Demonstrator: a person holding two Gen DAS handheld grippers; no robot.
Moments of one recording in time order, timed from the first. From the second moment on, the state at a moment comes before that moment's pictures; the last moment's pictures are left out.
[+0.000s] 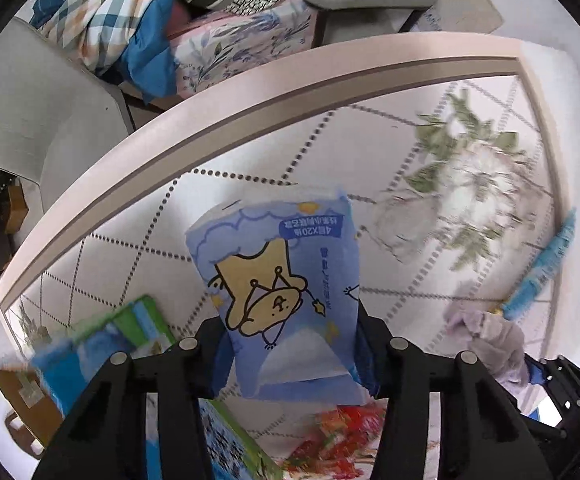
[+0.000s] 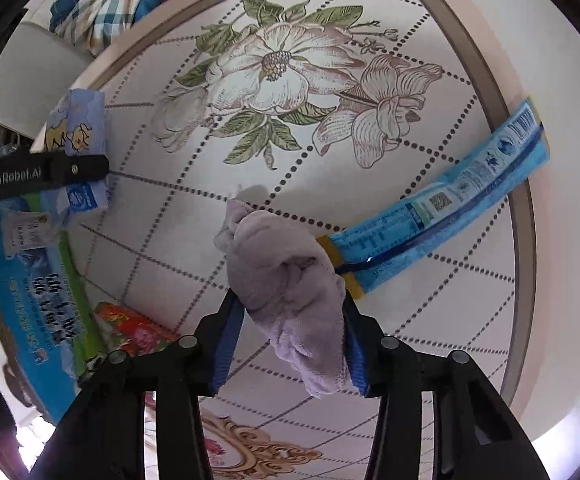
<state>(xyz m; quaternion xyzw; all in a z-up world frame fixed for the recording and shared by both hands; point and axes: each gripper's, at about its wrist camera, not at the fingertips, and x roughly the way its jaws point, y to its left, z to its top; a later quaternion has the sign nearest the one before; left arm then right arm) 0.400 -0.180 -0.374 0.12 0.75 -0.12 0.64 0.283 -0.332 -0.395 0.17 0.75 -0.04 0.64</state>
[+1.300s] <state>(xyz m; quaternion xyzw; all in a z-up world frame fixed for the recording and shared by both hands) 0.266 0.229 -0.308 -0.06 0.75 0.02 0.66 0.246 0.048 -0.325 0.24 0.71 0.15 0.64</state>
